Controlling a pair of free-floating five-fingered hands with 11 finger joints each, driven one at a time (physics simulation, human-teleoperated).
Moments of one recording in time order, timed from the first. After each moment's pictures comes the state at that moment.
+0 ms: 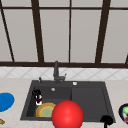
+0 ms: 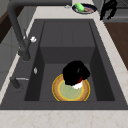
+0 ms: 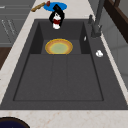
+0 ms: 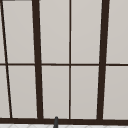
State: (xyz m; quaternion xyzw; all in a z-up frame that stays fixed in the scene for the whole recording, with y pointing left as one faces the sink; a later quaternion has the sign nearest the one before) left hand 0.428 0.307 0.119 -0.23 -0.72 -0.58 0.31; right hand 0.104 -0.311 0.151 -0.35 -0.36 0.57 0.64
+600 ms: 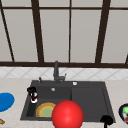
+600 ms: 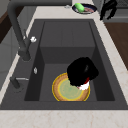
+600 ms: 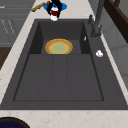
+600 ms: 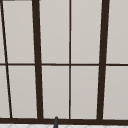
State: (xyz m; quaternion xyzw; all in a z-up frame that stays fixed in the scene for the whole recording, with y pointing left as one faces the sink) left hand 0.410 0.344 0.173 -0.23 -0.72 -0.58 0.31; right hand 0.104 -0.311 0.151 -0.35 -0.36 0.57 0.64
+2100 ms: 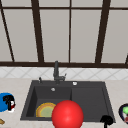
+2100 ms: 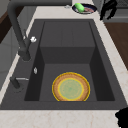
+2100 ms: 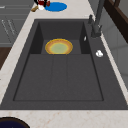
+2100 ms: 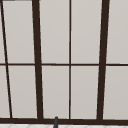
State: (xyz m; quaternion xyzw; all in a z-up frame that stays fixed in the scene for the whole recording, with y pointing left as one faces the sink) left hand 0.280 0.520 0.193 -0.23 -0.72 -0.58 0.31; right hand 0.104 -0.311 0.151 -0.35 -0.36 0.57 0.64
